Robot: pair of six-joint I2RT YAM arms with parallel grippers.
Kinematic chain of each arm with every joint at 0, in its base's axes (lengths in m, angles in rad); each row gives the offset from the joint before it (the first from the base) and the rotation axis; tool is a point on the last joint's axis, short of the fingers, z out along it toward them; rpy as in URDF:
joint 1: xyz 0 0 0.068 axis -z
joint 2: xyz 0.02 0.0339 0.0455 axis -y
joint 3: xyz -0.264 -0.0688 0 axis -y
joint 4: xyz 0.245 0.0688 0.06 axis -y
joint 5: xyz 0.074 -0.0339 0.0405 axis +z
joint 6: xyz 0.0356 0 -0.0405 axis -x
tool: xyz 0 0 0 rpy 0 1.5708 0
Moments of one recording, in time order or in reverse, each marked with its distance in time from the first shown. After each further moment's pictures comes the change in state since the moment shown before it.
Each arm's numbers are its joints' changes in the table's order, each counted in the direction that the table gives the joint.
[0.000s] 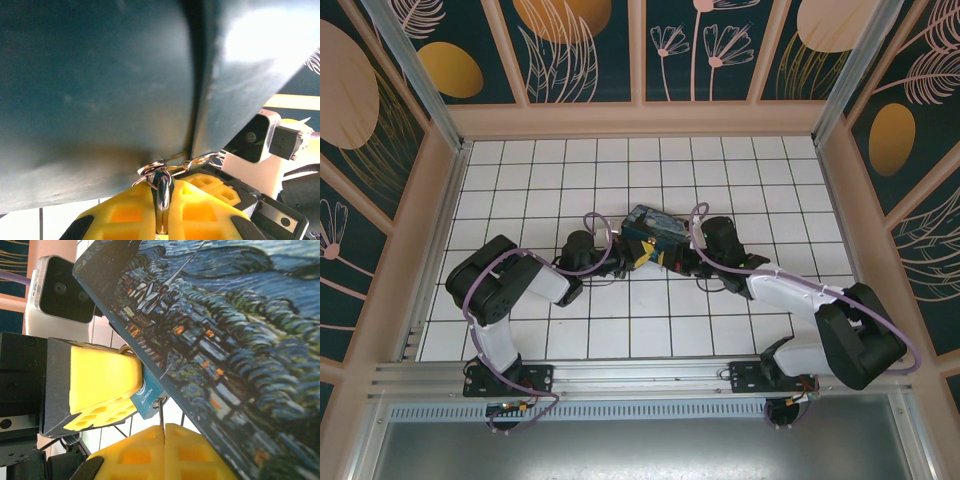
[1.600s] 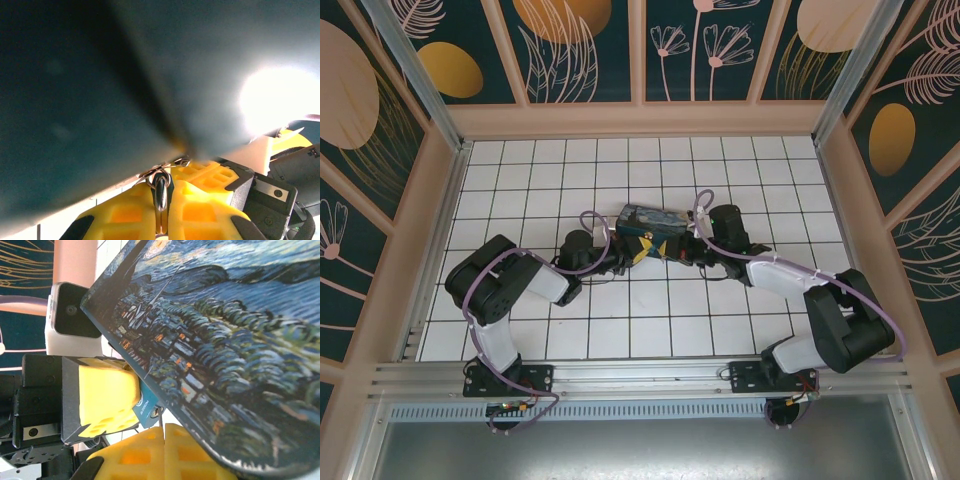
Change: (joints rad) left arm -0.010 0.000 -0.002 0.022 0.041 0.000; right arm 0.106 -0.095 0.056 0.051 0.177 -0.006
